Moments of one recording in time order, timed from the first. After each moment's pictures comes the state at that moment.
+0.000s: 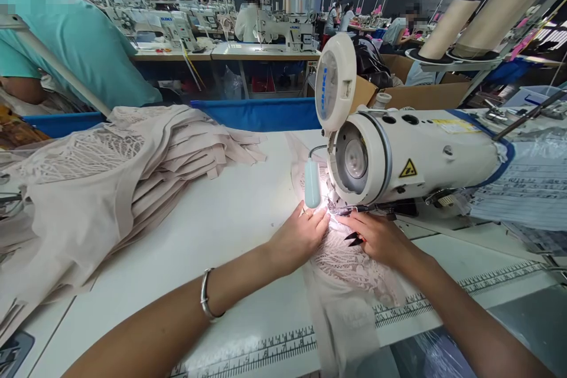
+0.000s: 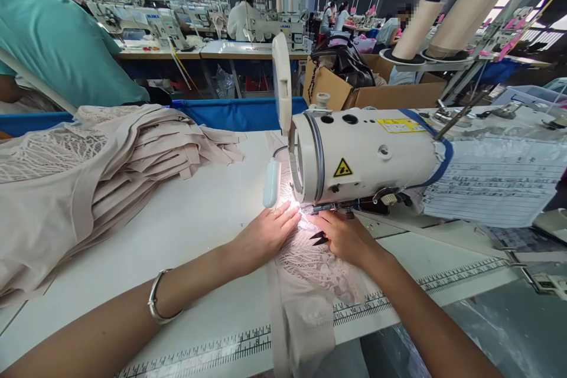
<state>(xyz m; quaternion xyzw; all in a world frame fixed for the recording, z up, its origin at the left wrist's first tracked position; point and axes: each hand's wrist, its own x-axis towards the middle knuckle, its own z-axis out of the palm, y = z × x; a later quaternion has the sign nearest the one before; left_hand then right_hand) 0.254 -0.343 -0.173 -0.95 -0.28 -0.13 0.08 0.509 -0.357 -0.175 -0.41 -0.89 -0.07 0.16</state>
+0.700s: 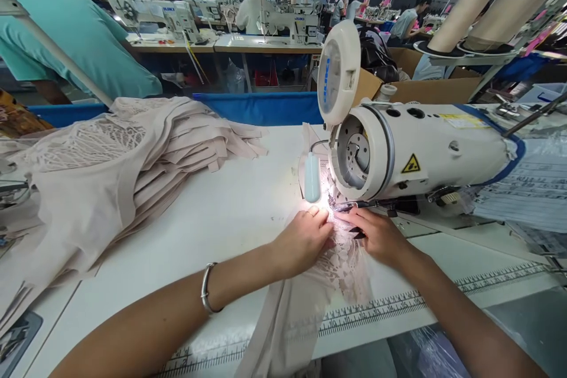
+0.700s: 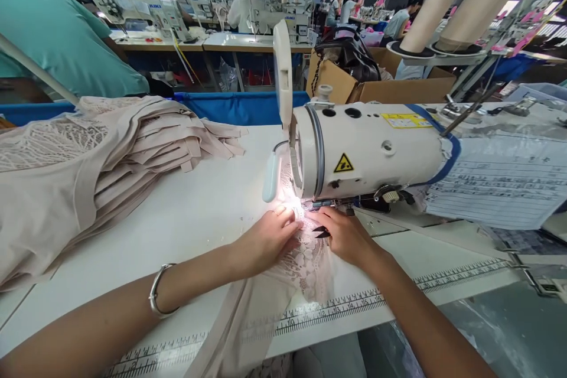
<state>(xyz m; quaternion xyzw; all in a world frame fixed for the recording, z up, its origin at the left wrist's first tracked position) 0.263 -0.357 -0.161 -0.93 -0.28 -0.20 -0.08 0.505 -0.361 -0.169 -0.42 -0.88 0.02 0.23</state>
